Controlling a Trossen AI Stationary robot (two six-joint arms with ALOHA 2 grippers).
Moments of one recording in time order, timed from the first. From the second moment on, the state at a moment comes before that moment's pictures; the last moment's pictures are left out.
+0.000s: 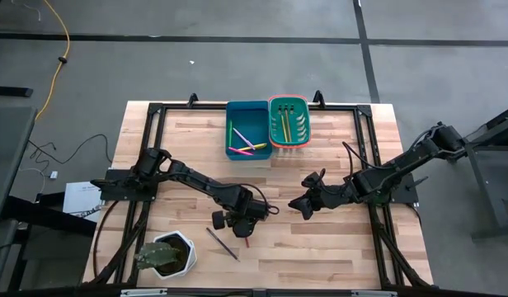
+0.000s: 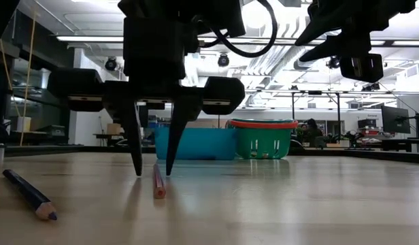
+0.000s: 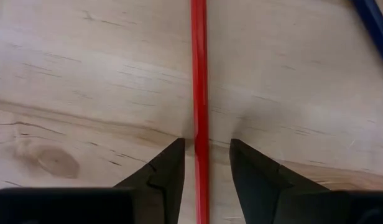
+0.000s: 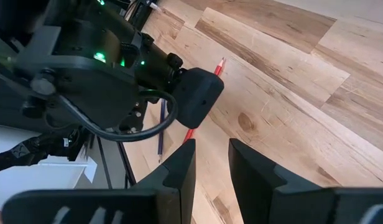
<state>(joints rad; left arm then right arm) -0.16 2.10 1.46 -0.80 0.15 1.08 0.43 1.22 0.67 -0.04 0.31 1.23</state>
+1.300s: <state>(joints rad) -0.16 2.10 1.46 -0.80 0.14 1.07 0.43 1.22 0.67 -0.04 0.31 1.23</state>
